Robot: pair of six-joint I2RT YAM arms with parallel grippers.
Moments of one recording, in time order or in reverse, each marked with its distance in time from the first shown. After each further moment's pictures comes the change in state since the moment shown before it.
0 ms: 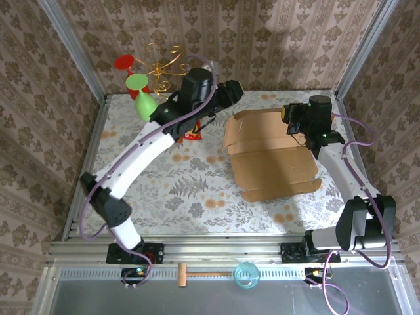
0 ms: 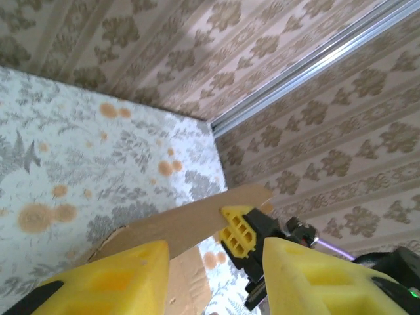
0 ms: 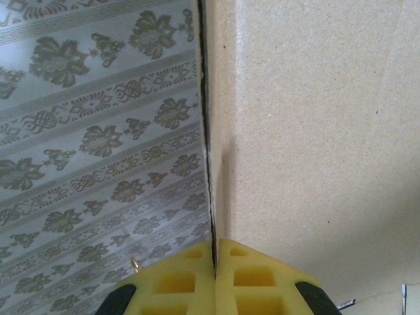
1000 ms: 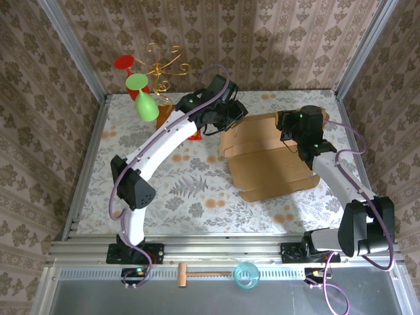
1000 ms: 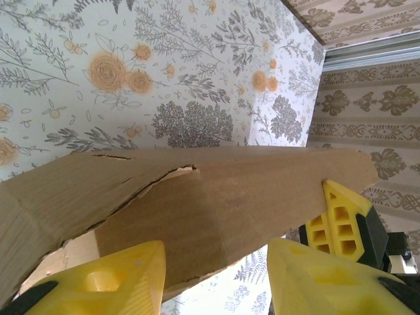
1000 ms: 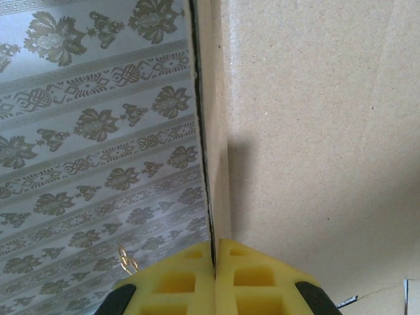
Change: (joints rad) left arm -0.004 0.241 0.186 -0.367 0.070 -0.325; right arm 0.074 -0.034 -0.141 0.159 0.069 -0.003
